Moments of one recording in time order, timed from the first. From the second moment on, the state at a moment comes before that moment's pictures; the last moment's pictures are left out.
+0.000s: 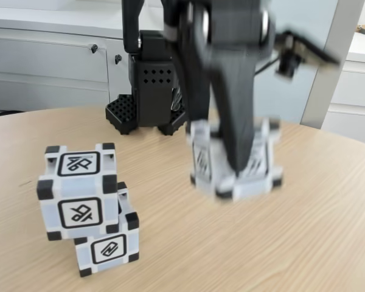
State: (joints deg) arm -12.5 108.0 99.8 87.8 -5.1
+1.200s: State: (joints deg) arm 9.8 108.3 82.9 100.5 -16.8
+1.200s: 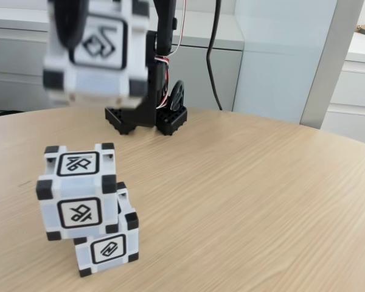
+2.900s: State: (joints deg) arm 16.7 95.0 80.9 104.6 -27.5
